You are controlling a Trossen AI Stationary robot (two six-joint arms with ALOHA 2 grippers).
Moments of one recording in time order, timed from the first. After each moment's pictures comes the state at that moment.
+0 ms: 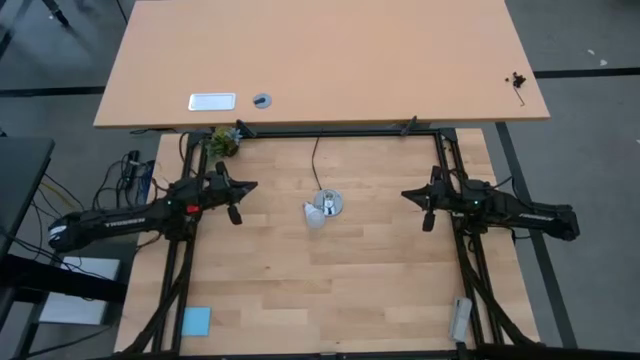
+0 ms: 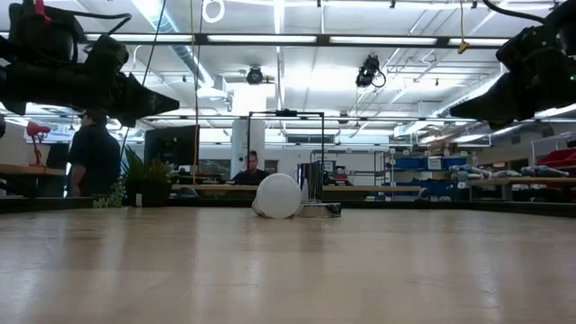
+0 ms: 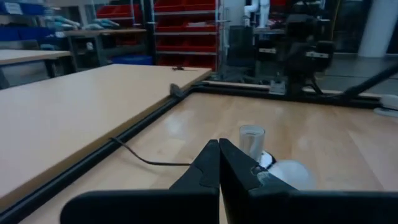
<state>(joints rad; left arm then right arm) 0.32 0.42 0.01 0.41 -0.02 0.00 -0.15 0.00 0.09 -0.27 0.14 0.02</state>
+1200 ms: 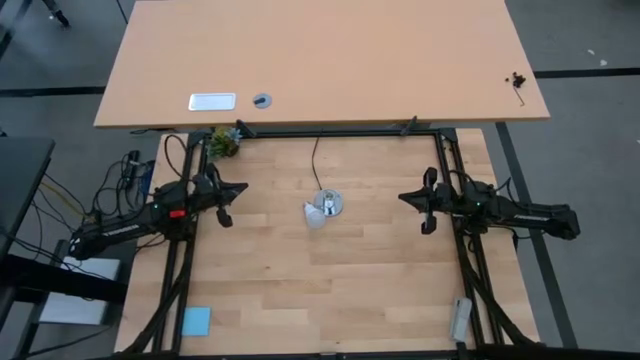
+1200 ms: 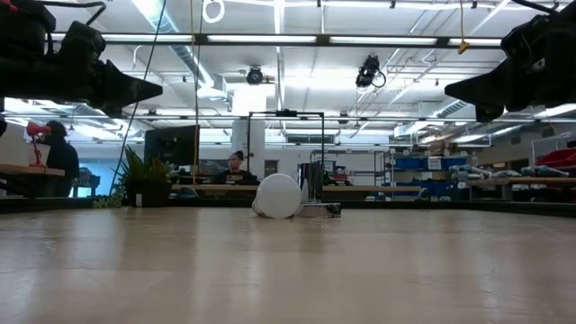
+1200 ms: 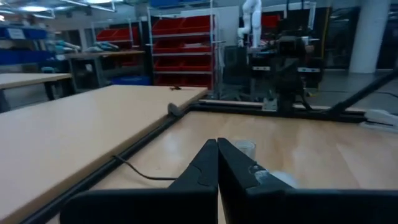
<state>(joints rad) 0.28 0.00 0.01 0.07 -0.05 0.02 -0.14 0.01 0.01 0.02 0.03 0.01</state>
